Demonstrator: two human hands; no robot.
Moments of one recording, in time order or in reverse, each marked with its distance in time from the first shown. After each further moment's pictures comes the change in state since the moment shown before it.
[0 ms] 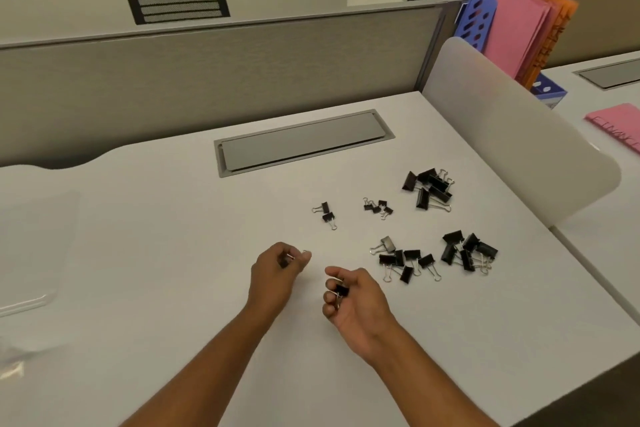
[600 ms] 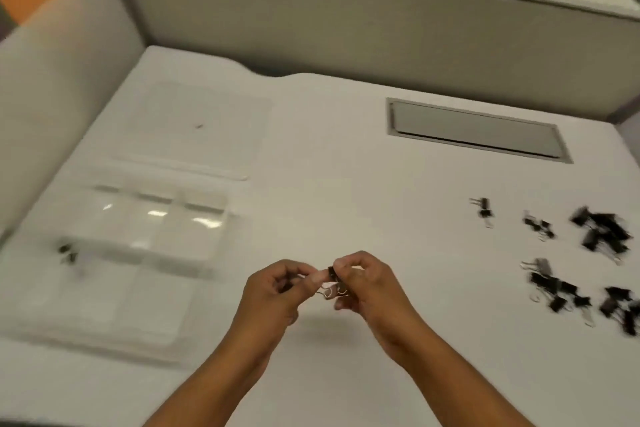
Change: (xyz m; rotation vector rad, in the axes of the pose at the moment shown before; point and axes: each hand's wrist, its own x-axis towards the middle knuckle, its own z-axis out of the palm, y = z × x) left_hand -0.189 -0.046 -0.228 -0.547 0.186 -0.308; right_hand -0.072 0.151 0.154 -0.873 -0.399 -0.038
